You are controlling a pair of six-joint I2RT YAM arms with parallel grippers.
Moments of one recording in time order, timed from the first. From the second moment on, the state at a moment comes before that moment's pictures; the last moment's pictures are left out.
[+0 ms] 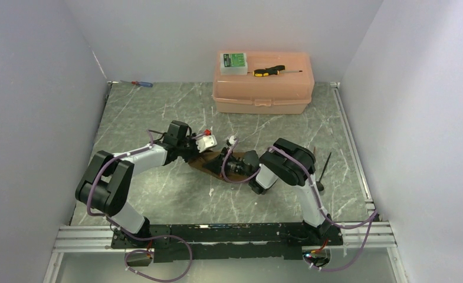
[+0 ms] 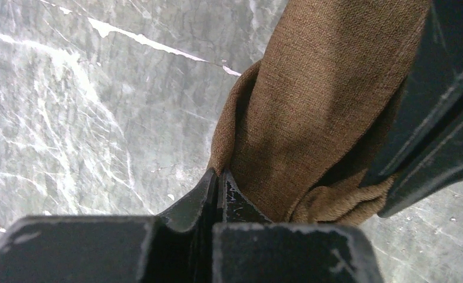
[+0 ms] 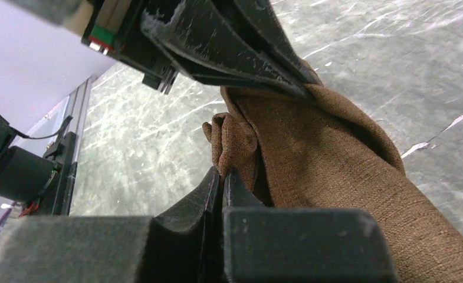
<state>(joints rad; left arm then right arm) -0.42 1.58 0.78 -0.02 0.30 0.77 0.81 2.17 0.66 1.51 -0.42 0.53</state>
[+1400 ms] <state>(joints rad) -0.46 1.45 0.68 -0.03 0.33 0.72 0.73 2.09 1.06 0.57 -0.51 0.63</state>
